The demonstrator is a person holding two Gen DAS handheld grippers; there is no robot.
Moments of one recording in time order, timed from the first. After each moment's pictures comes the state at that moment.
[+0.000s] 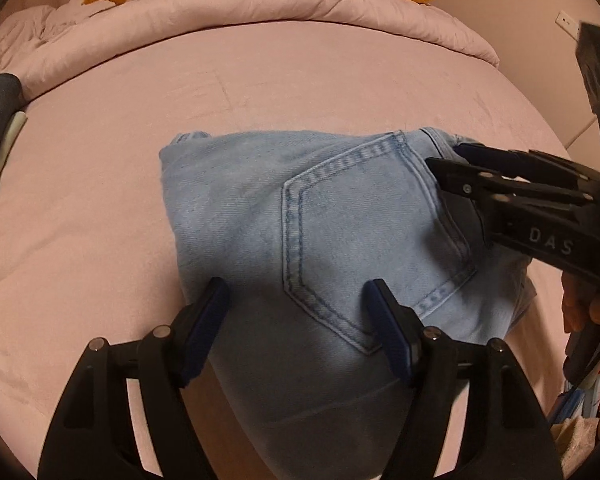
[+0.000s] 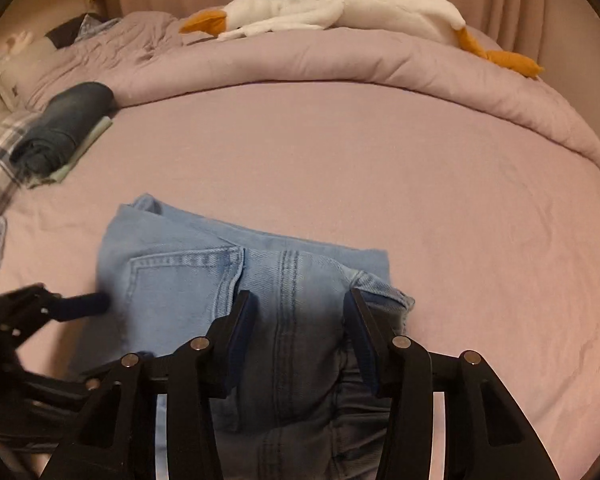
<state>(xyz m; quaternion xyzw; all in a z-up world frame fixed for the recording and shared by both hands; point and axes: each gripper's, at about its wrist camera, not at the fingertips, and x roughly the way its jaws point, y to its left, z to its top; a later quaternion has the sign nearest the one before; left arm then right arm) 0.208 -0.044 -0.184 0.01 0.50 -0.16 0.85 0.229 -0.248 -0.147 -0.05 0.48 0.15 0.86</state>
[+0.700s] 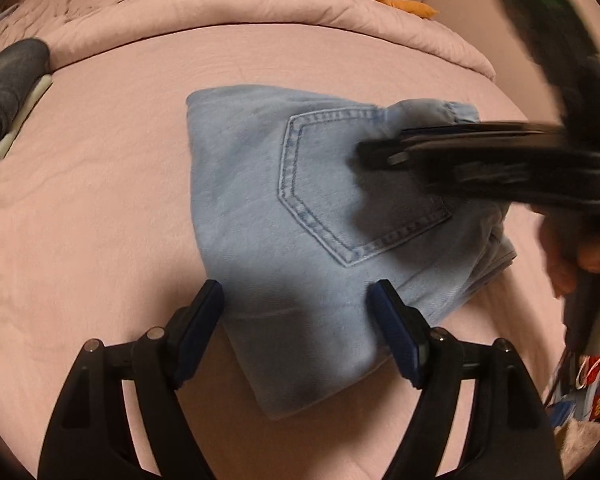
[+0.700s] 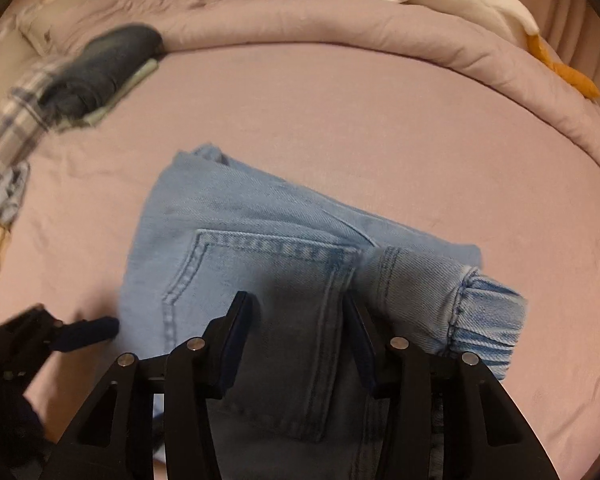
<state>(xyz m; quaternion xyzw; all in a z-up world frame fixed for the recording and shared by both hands) 0.151 -0.032 -0.189 -0.04 0.49 -0.15 0.86 0.229 -0.196 -0.148 -0.08 0.52 0.22 0.82</state>
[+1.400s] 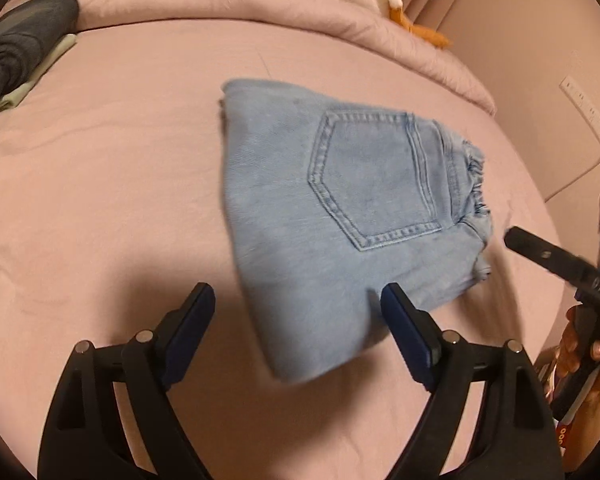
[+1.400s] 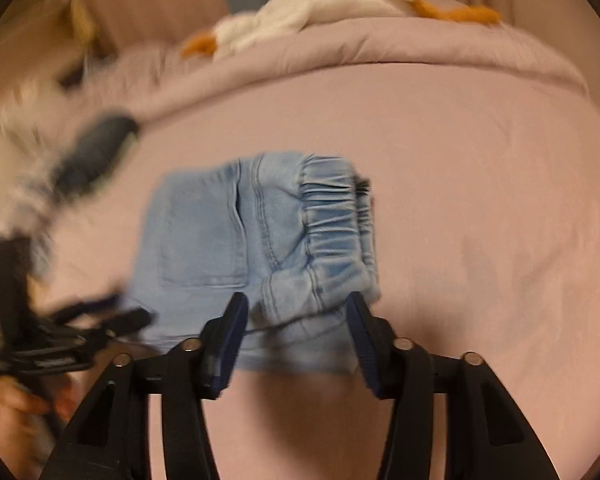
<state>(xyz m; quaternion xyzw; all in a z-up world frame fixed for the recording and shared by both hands) 0.132 -0.003 -0.182 -0.12 0.48 -0.15 0.85 0.143 -0.313 -0.131 0.10 0.48 0.17 0.85</state>
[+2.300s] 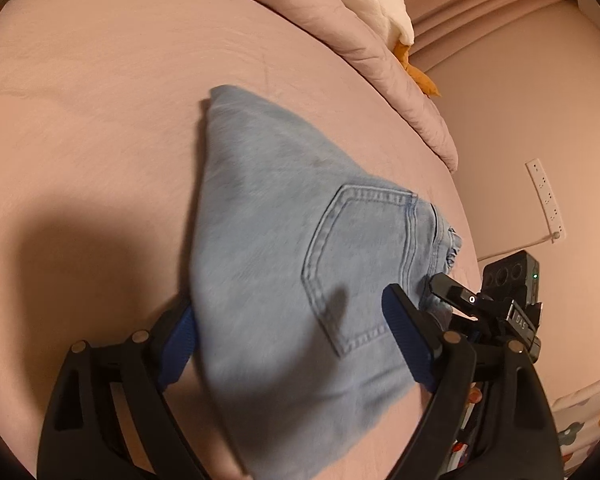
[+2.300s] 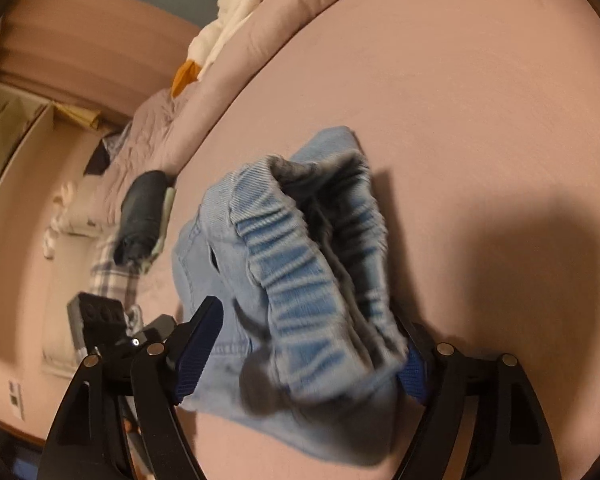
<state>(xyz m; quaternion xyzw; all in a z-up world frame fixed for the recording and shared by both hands) 0.194 0.014 -0.197 -0.29 0.48 -0.22 0.79 0.200 -0.339 -0.193 0.30 0.53 0.25 0.75</state>
